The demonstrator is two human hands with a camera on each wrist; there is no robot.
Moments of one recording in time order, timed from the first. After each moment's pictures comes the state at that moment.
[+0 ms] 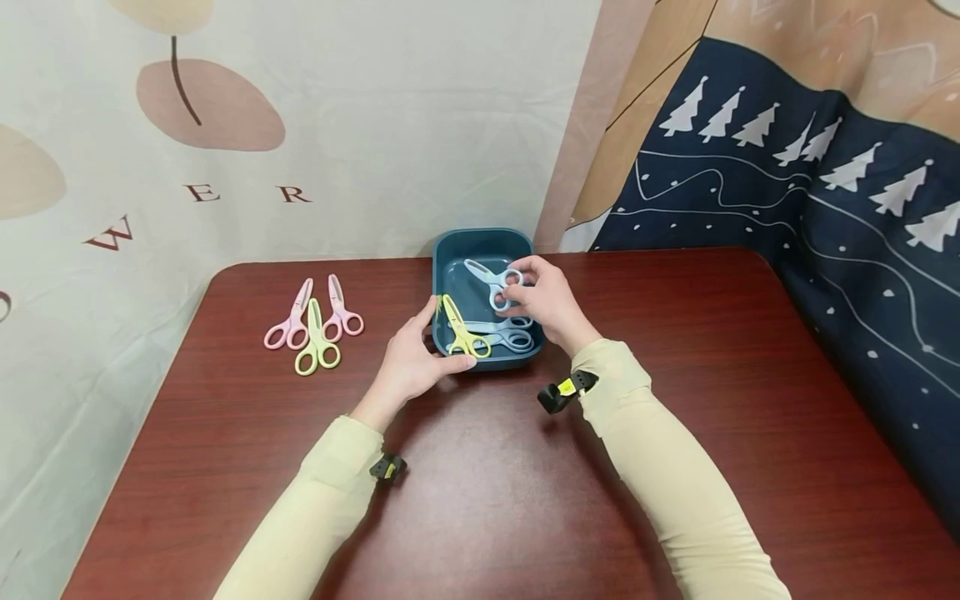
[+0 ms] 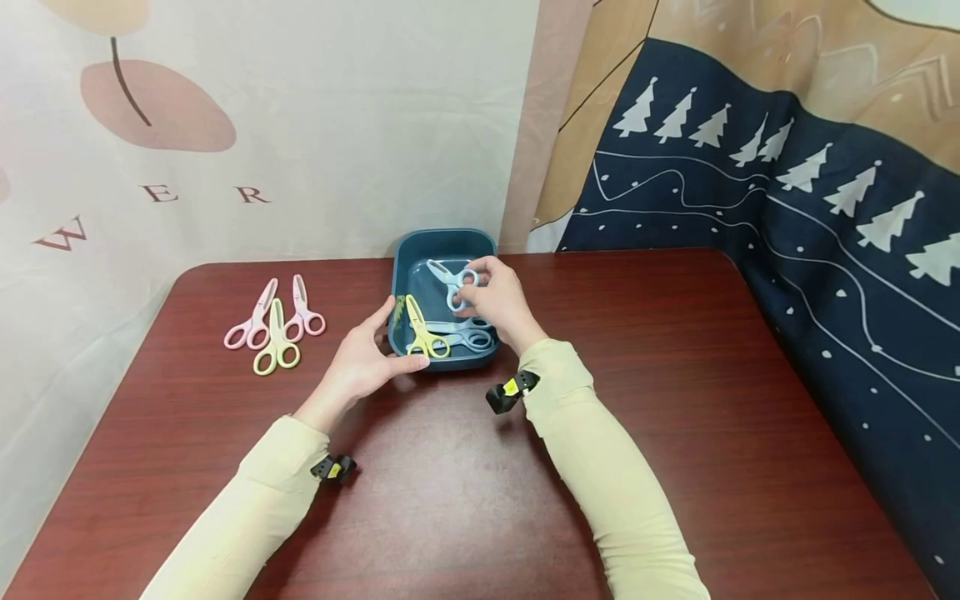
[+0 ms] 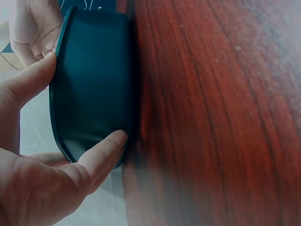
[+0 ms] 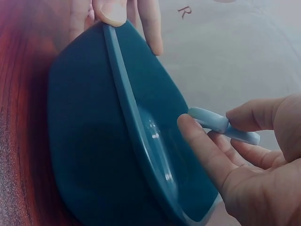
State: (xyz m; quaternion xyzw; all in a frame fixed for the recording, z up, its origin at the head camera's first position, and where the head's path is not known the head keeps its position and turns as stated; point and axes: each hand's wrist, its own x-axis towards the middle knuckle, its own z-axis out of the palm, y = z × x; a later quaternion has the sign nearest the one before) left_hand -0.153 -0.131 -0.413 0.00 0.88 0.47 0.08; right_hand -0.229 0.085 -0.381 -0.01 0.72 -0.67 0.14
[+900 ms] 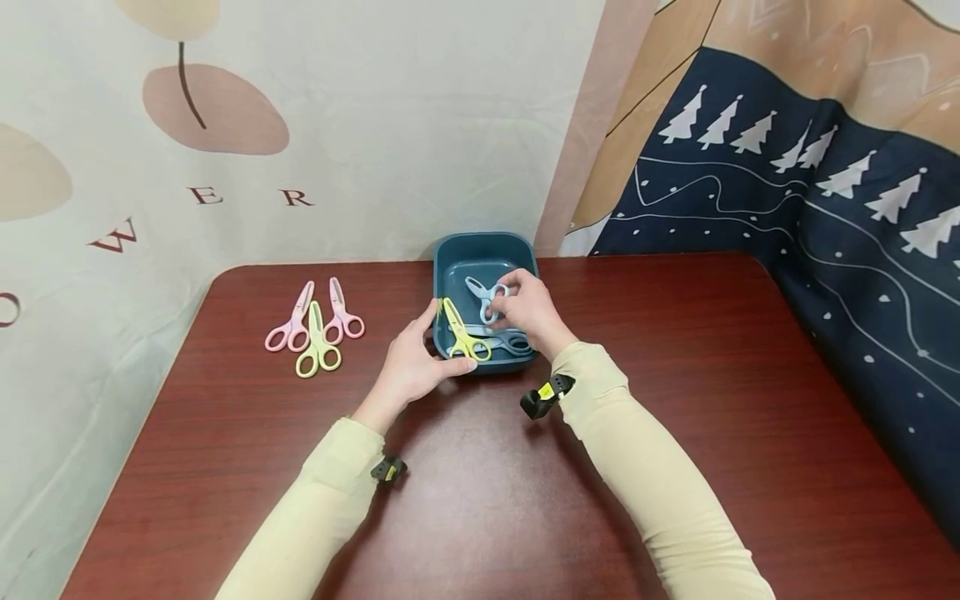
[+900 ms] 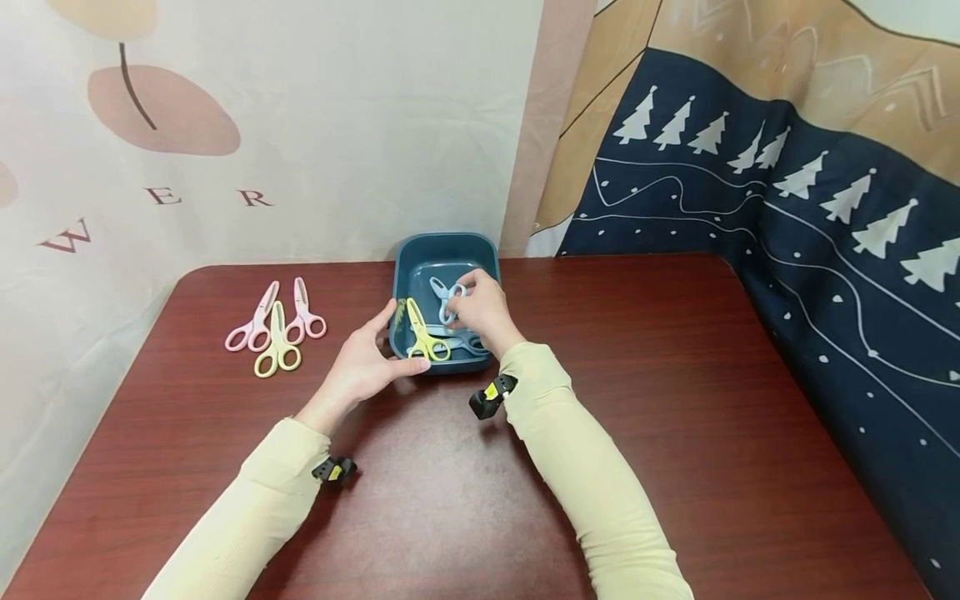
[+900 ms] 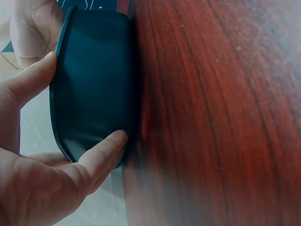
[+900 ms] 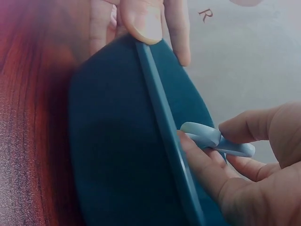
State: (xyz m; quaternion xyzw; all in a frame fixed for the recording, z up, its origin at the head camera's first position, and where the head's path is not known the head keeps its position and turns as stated) left_hand -0.153 -0.132 -0.414 0.01 0.88 0.46 0.07; right_hand -0.228 0.061 -0.391 0.03 0.76 -0.63 0.16
